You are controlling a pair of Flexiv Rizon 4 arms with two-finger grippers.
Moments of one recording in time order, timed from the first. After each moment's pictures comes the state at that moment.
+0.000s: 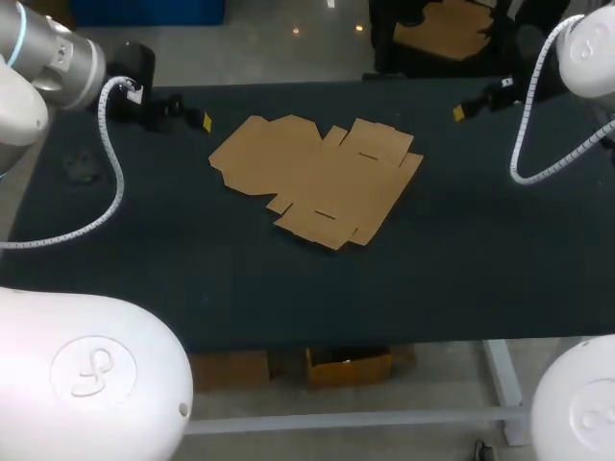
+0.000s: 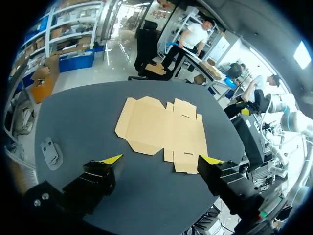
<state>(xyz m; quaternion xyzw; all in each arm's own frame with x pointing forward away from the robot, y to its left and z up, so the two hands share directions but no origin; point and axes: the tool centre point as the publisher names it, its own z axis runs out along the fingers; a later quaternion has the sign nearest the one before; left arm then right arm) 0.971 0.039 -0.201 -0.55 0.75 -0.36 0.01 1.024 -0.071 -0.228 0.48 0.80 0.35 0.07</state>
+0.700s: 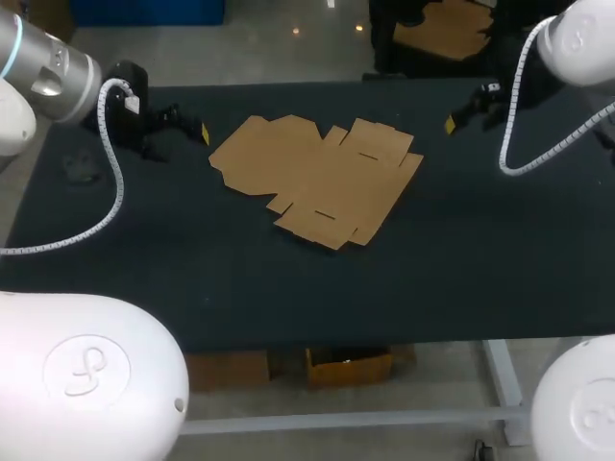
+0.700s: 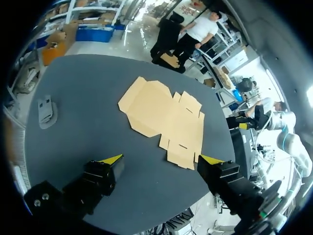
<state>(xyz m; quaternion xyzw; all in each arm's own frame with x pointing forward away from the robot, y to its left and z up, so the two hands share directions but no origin) 0.940 0.040 -0.220 -0.64 0.68 -0.34 -0.07 1.012 -0.061 -0.257 0.52 0.81 0.28 -0.01</state>
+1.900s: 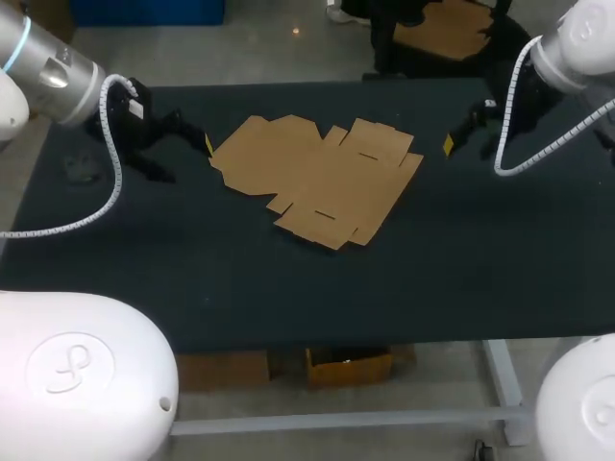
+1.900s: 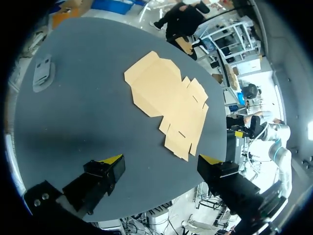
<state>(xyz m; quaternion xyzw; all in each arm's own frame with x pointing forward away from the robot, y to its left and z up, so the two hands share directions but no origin) 0.928 0.034 -0.245 -0.70 0.64 -0.29 -0.17 0.987 -0.061 -0.290 0.56 0.79 0.23 -0.10</state>
